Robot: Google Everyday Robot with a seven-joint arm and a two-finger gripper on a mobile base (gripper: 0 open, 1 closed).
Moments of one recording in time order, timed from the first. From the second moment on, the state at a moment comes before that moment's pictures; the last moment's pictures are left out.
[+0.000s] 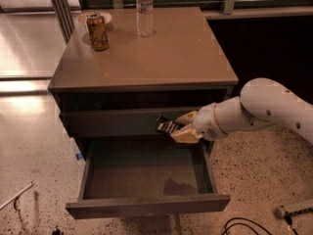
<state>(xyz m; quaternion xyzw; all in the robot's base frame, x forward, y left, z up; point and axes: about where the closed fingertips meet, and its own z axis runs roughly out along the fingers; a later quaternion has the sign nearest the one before) 0.526 -0.074 0.723 -0.52 0.75 0.24 0.33</state>
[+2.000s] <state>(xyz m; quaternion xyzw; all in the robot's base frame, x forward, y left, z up) 0.584 -0.060 0.873 -0.51 0.72 0.21 0.42</state>
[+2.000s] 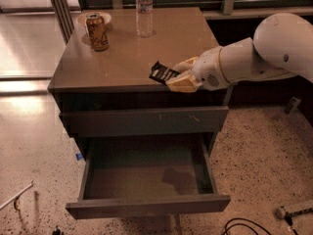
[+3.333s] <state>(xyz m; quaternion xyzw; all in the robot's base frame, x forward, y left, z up) 0.704 -0.054 0.852 -0.50 0.74 0.20 0.40</state>
